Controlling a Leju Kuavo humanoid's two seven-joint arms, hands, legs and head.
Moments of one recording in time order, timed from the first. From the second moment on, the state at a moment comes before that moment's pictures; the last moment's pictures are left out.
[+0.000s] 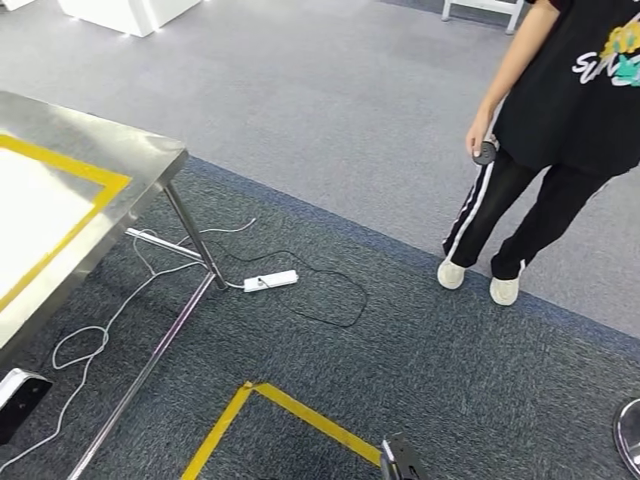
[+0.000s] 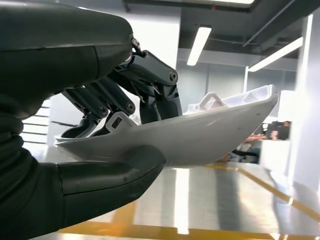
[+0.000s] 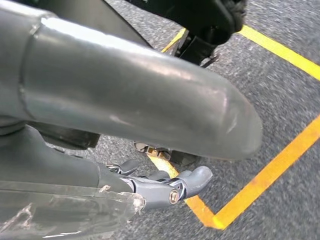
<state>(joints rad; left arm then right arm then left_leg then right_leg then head) 0.21 -0.15 0.66 -1.83 -1.19 0.15 -0.41 -0.13 0.29 -1.00 -0.25 1.12 0.08 -0.28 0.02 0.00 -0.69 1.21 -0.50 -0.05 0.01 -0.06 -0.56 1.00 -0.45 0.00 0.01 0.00</state>
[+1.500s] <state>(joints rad) 0.14 0.14 0.16 -1.70 -1.08 0.21 -0.55 -0.16 0.29 -0.95 -0.24 1.10 0.10 -0.26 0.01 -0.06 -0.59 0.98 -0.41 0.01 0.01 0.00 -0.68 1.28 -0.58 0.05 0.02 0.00</state>
